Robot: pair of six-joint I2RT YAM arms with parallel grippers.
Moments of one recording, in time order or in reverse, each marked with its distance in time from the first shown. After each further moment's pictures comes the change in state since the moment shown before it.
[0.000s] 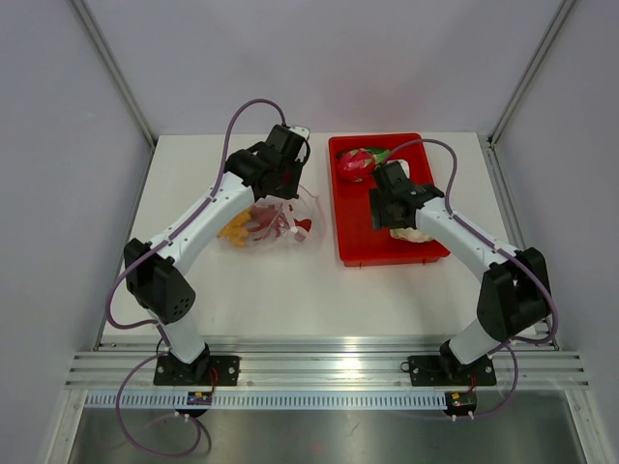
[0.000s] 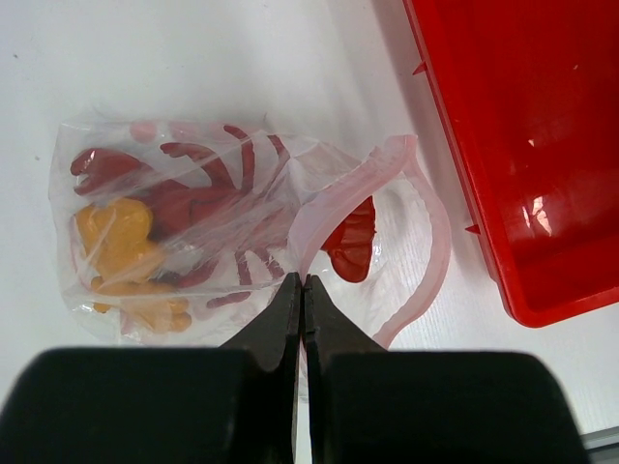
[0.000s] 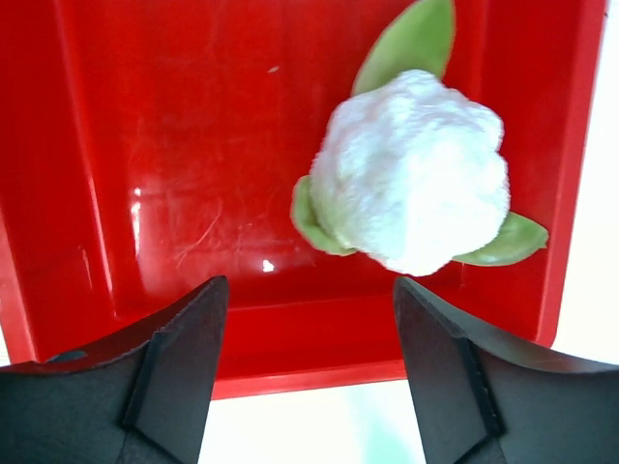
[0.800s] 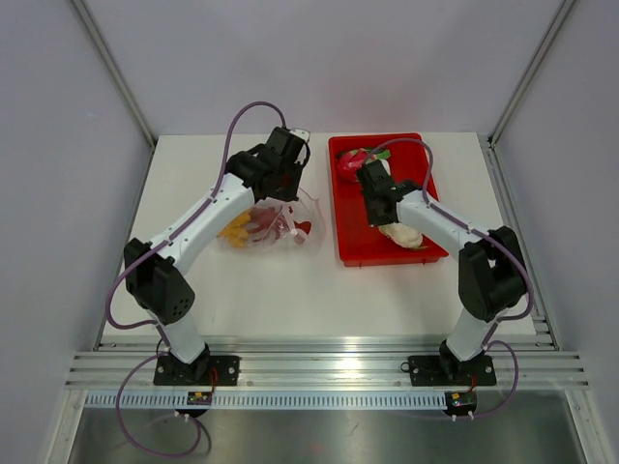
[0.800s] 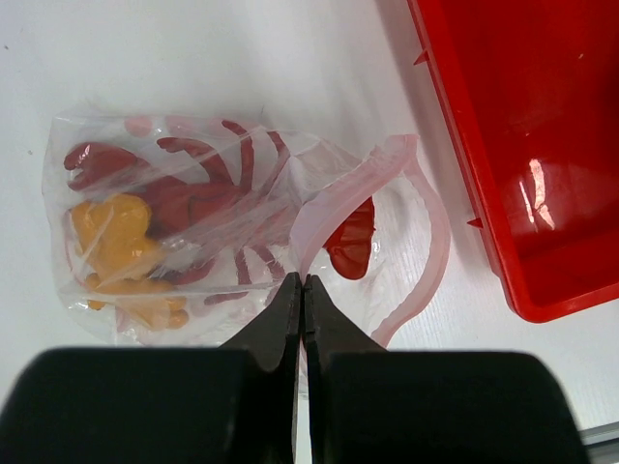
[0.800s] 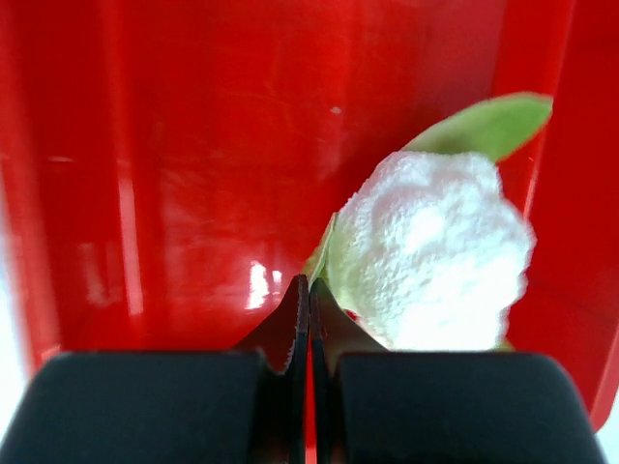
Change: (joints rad) left arm 0.000 -0.004 -0.019 0.004 0.008 0.000; right arm 0.050 0.172 0.068 0.076 0.003 -0.052
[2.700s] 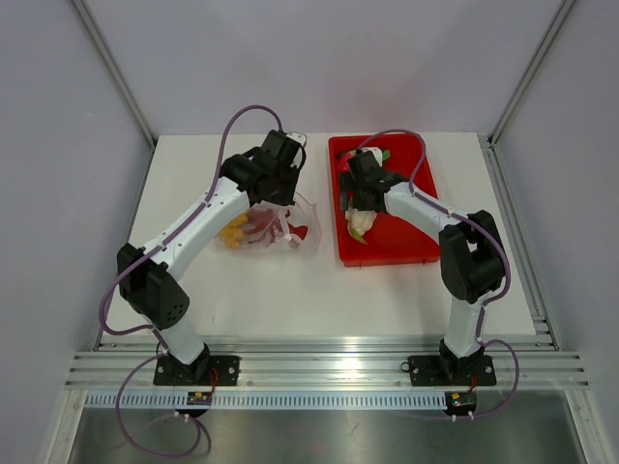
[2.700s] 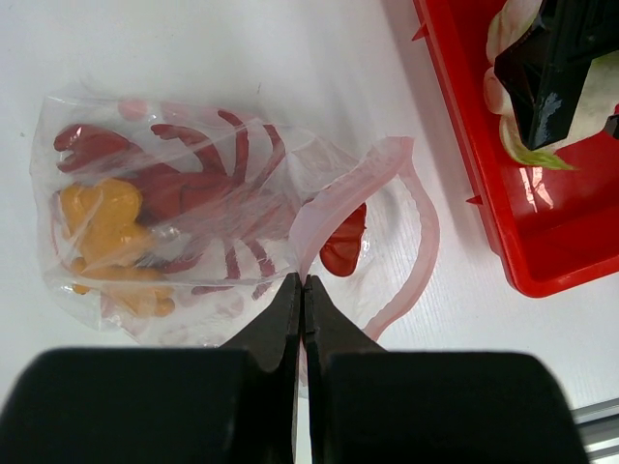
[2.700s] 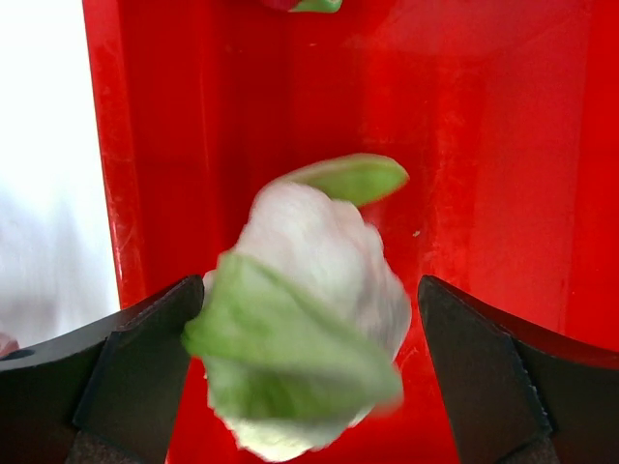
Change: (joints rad) left arm 0.002 -0.046 -0.045 -0.014 0.021 -0.003; right arm -0.012 0.152 0.119 0.181 -0.063 0.110
